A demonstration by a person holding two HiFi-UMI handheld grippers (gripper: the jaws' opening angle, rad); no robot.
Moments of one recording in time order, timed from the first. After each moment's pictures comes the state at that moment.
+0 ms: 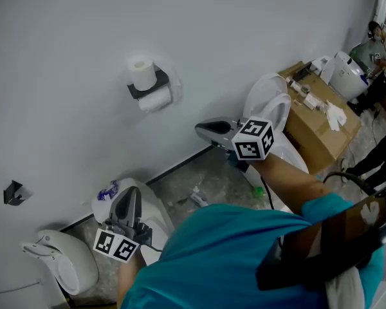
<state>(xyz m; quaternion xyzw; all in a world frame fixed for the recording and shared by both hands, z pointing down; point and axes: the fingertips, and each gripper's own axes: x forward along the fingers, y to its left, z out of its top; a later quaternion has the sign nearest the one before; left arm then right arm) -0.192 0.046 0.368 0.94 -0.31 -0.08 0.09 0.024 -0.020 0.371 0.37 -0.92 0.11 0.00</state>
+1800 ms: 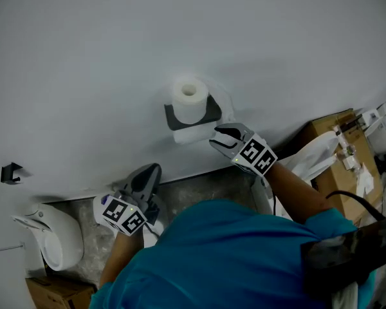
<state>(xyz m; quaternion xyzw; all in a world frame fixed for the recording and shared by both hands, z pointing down) -0.151 -0.211 0.407 0.93 -0.35 -0.03 0.11 0.007 -0.279 0.466 0.31 -0.92 -0.04 0.23</state>
